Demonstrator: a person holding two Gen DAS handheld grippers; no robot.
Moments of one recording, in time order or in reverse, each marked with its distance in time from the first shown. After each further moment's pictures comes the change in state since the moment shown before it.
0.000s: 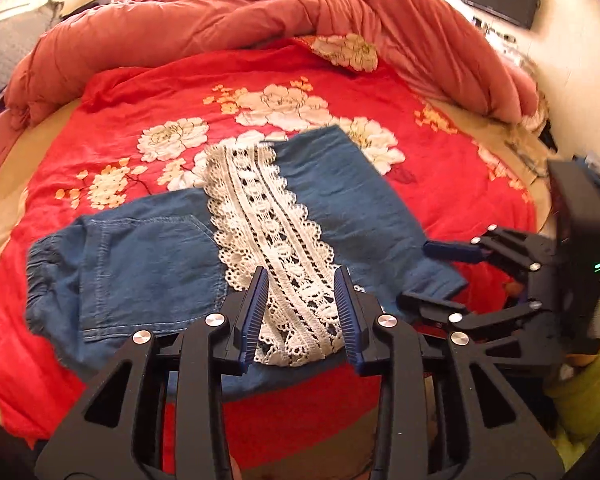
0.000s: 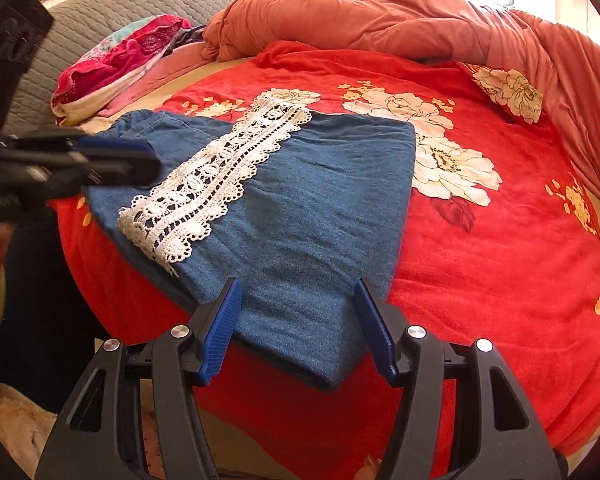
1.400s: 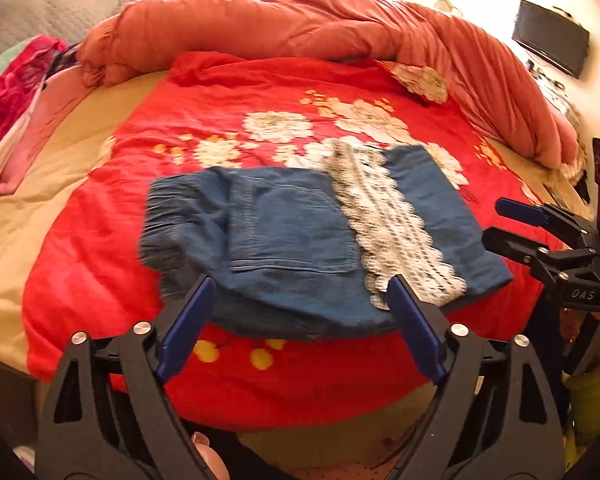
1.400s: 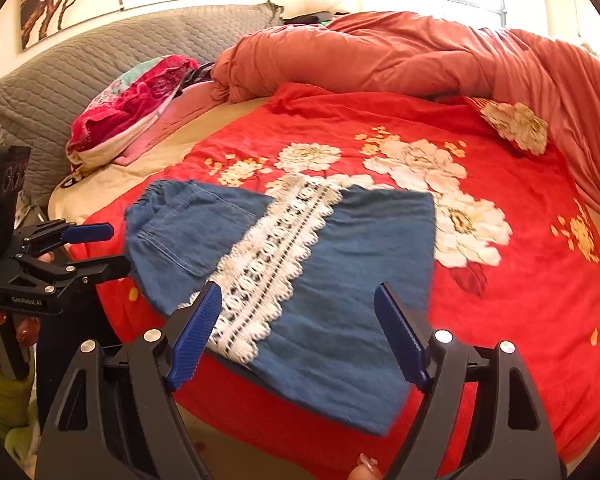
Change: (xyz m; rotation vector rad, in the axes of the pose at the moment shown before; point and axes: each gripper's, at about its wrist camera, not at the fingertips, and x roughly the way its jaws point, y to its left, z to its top) left arm -0.062 0.082 -0.041 -0.203 -0.068 0.123; right arm -0.028 0.029 0.057 0.043 -0.099 0.052
